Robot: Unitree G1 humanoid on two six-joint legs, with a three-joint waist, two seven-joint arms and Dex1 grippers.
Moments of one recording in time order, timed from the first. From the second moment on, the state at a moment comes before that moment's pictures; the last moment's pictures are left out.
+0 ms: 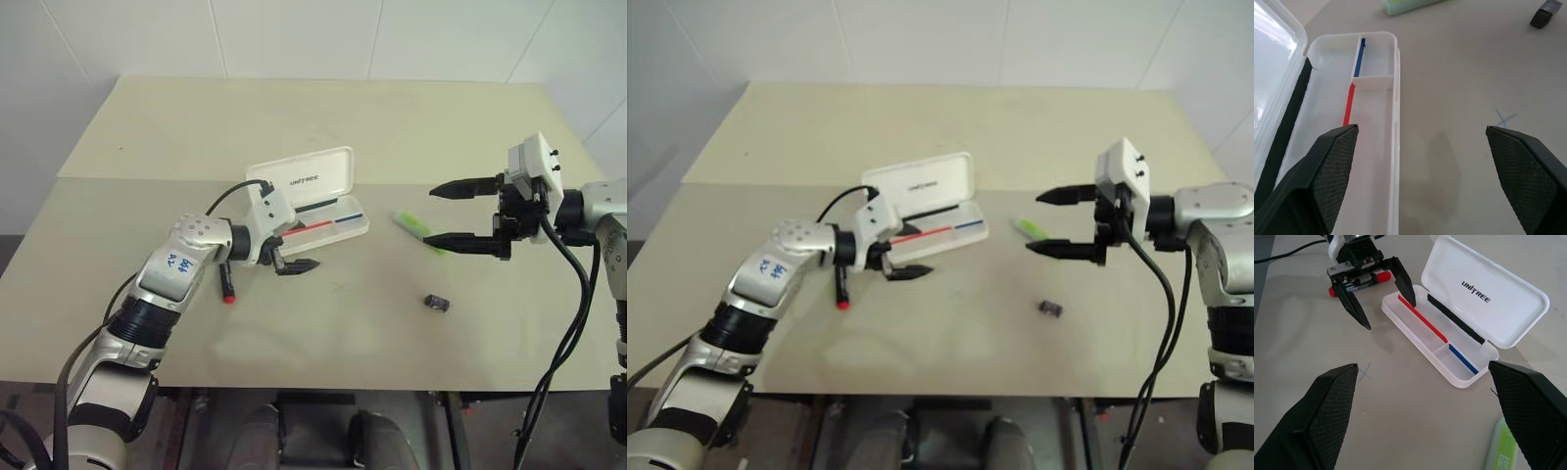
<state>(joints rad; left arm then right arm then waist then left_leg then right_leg) -0.75 0.55 -0.29 0.08 -0.16 0.52 -0.87 -0.69 -0.92 -0.10 0.03 0.47 0.50 1.34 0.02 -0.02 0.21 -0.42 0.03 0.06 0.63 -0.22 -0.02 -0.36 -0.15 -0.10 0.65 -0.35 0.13</state>
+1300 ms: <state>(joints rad) -0.54 0.68 -0.22 -0.24 -0.17 0.48 -1.08 -0.67 -0.95 -0.11 0.01 0.50 0.53 1.30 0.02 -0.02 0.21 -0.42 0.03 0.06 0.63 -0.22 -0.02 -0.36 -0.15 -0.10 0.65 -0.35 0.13</state>
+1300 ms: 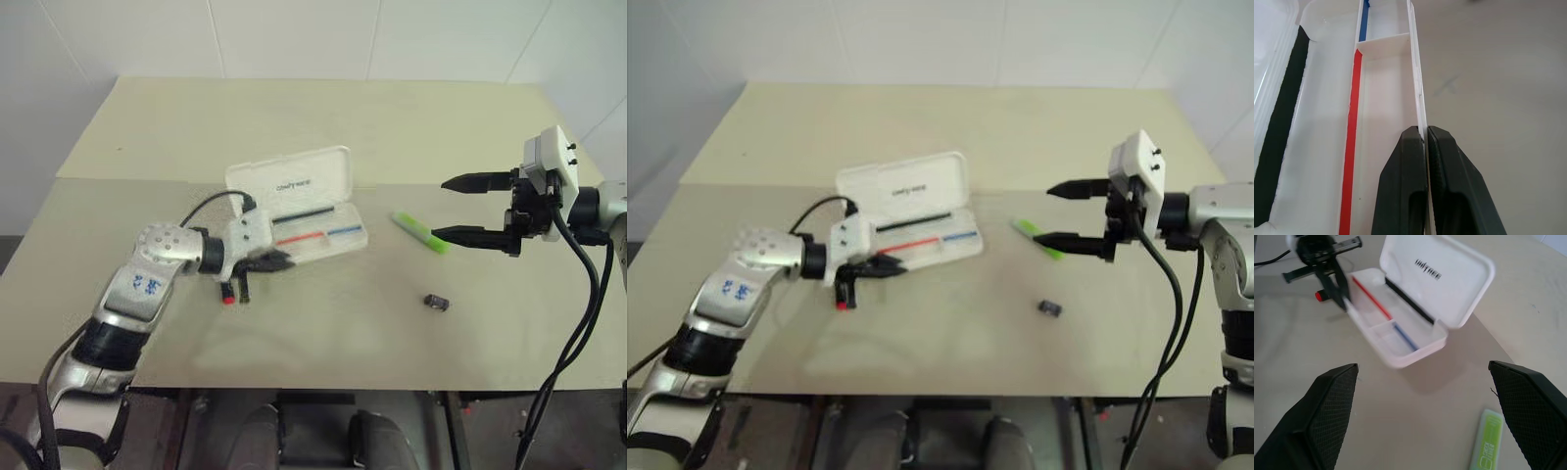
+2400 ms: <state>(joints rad) -0.46 0.65 -0.33 -0.48 -0.20 0.75 -0.99 -0.66 -0.94 -0.07 0.07 0.44 0.50 1.30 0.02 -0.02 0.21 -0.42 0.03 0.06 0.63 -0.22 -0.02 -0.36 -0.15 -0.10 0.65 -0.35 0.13</state>
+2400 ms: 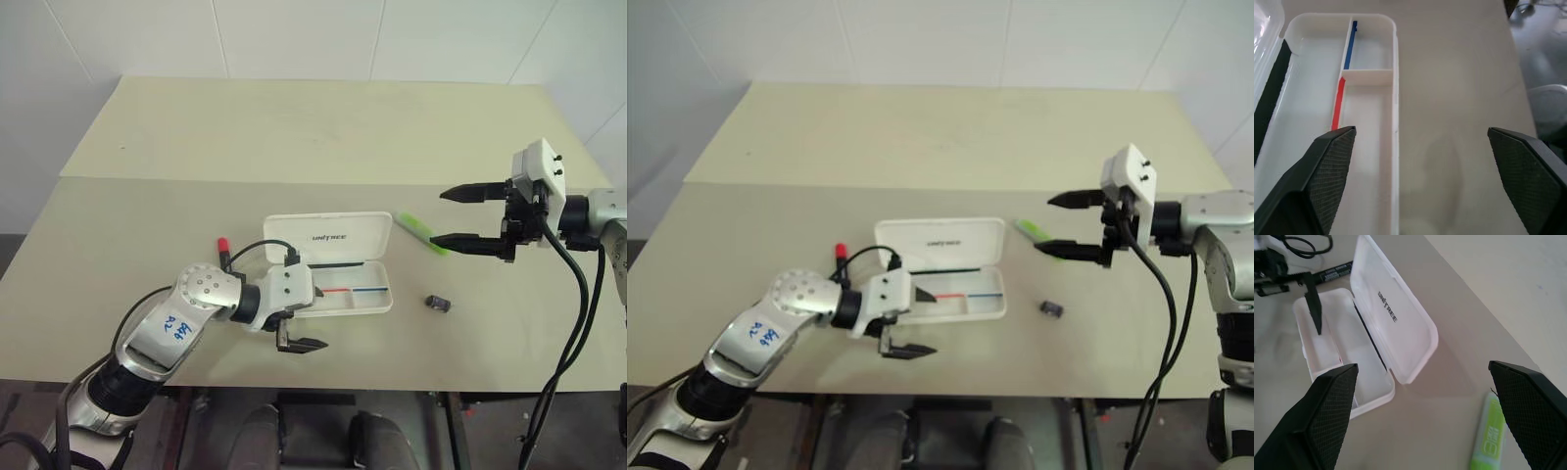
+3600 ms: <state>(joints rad) -0.07 0.75 0.71 -0.77 -0.70 1.28 -0.59 -0.78 -0.96 -0.07 0.06 0.53 0.43 1.49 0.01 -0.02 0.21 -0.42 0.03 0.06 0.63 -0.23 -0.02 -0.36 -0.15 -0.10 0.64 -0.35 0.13</state>
